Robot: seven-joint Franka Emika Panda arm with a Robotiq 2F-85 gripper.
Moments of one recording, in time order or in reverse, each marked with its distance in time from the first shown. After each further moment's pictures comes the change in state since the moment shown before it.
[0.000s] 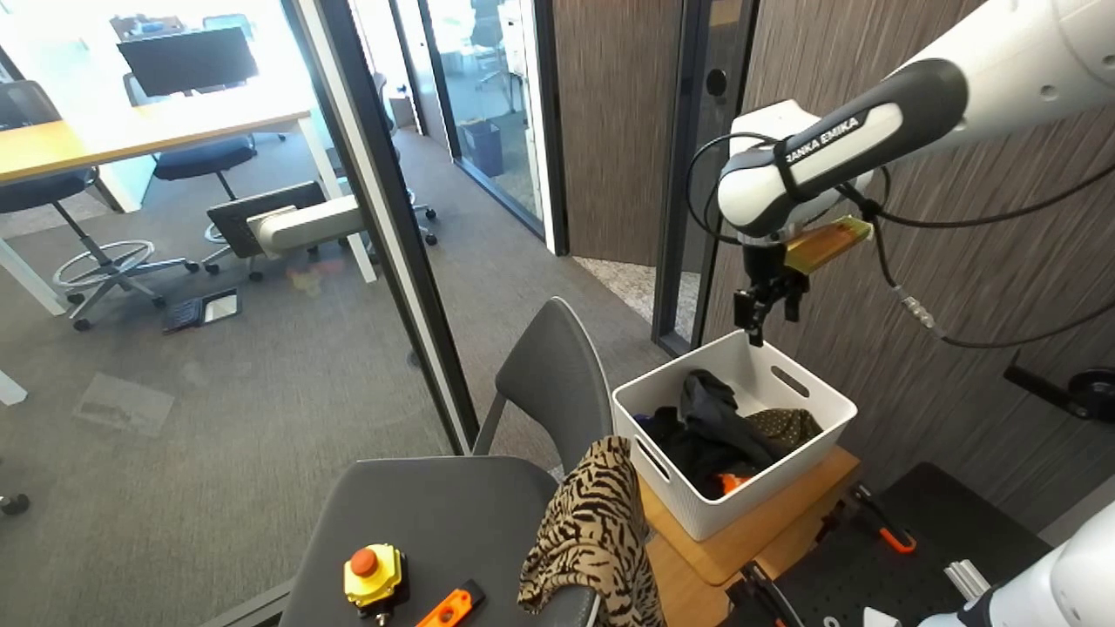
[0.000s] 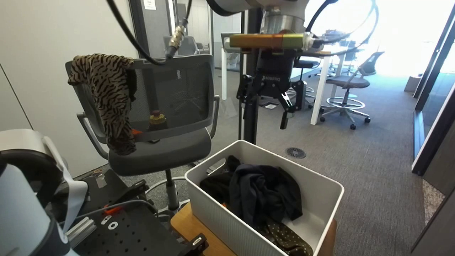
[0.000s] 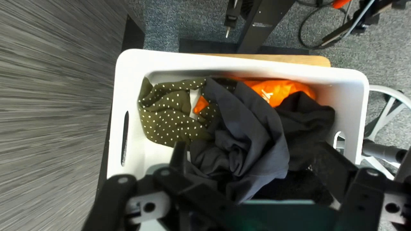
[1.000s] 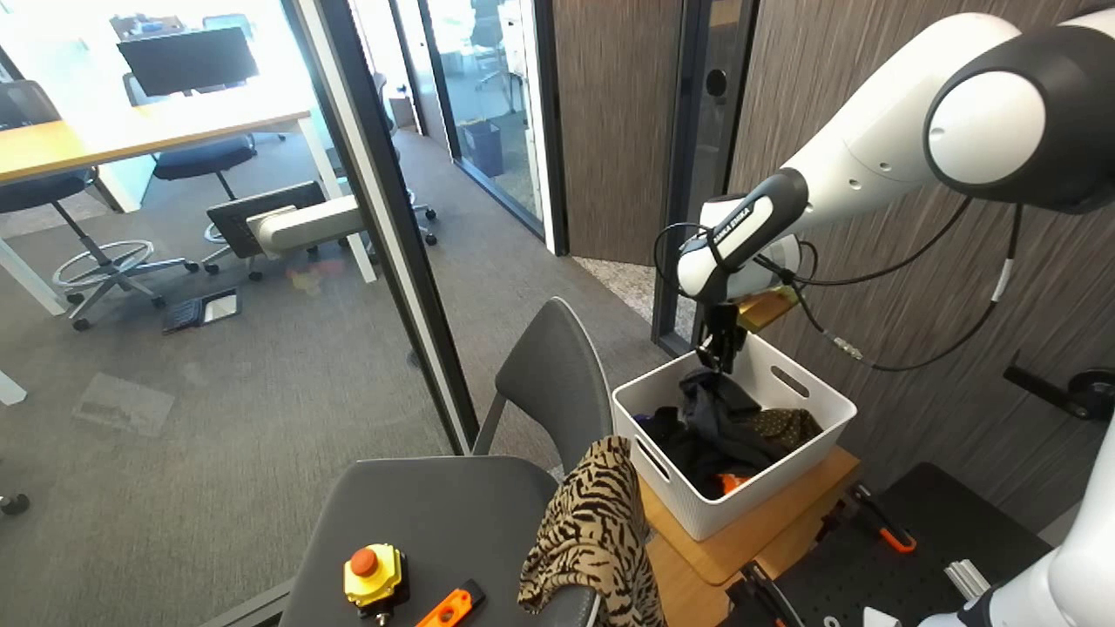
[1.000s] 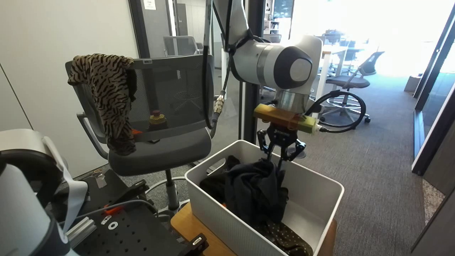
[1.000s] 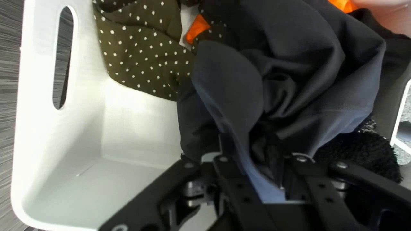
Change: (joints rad) arm -0.017 0.470 0.003 0.179 0.138 0.358 -0.169
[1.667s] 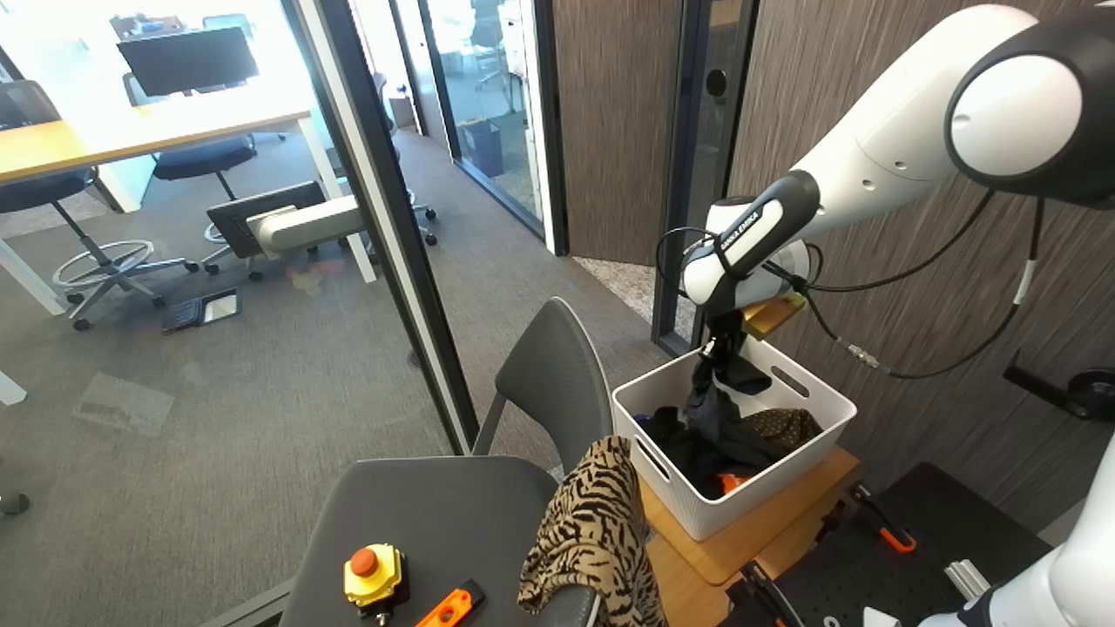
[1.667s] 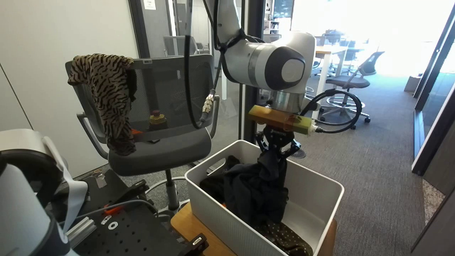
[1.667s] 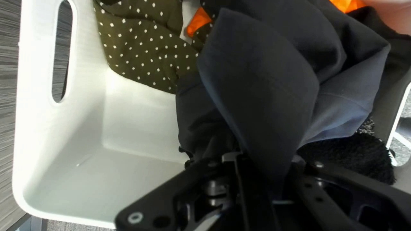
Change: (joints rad) arm 0.009 -0.046 -0.001 -0.083 0.000 0.102 -0.019
